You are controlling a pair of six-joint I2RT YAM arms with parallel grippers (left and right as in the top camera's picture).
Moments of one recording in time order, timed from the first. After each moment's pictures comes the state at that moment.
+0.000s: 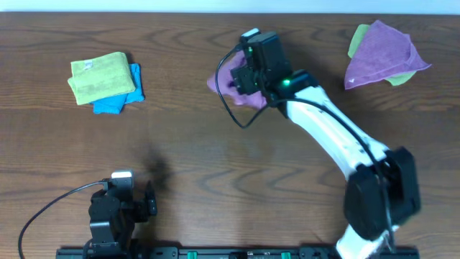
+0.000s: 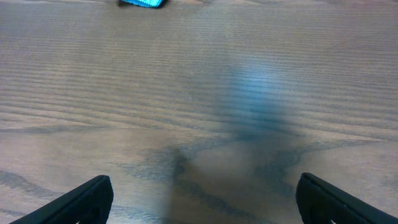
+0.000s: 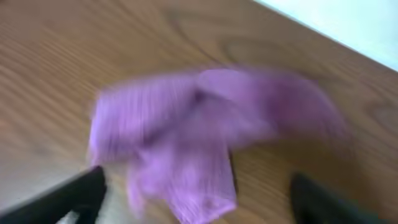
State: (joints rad) left arm 0.04 0.01 0.20 -0.86 -0.03 0.01; right arm 0.49 1.89 1.47 -0.41 0.18 -0.03
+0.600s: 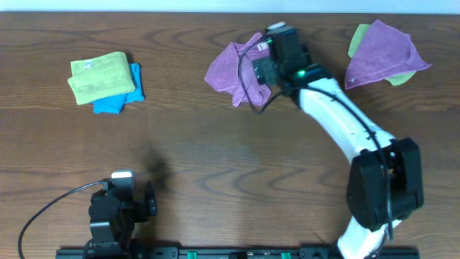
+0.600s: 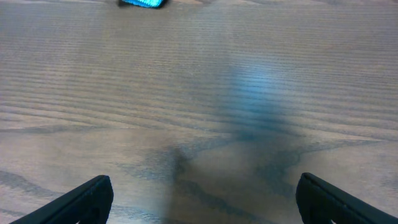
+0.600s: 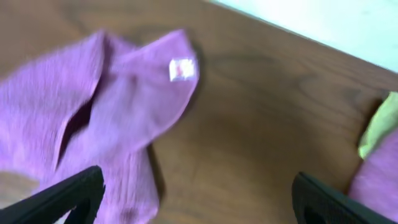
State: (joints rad) left arm 0.04 0.01 0.20 -0.86 -0.03 0.01; right arm 0.33 1.90 1.47 -0.34 0.20 0.02
